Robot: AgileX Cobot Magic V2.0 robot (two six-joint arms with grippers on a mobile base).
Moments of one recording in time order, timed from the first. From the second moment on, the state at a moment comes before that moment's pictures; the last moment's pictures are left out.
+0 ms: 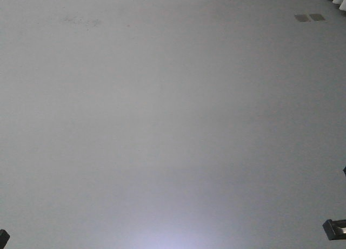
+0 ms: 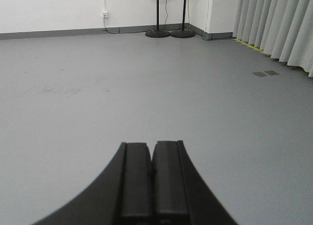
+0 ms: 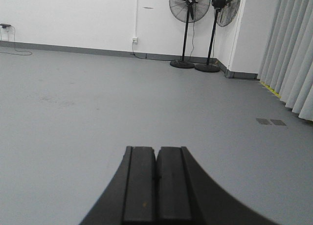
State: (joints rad) left arm -0.16 -0.01 0.03 0.00 0.21 -0.02; right arm 0.07 -0.01 0.03 0.07 0.13 -0.13
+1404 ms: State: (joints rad) left arm -0.16 -0.01 0.03 0.00 0.21 -0.02; right arm 0.07 -0.01 0.03 0.07 0.13 -0.13
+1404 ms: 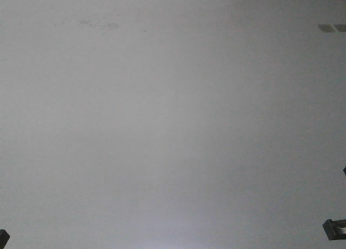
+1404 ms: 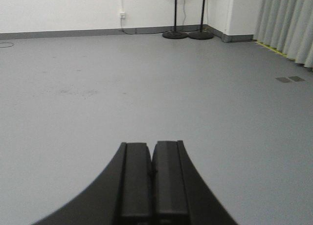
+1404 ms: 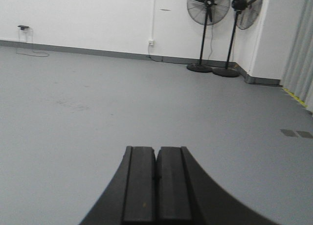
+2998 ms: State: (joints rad) left arm -0.16 -0.01 0.03 0.00 0.21 -0.02; right arm 0.07 -0.01 0.03 0.07 0.13 -0.13
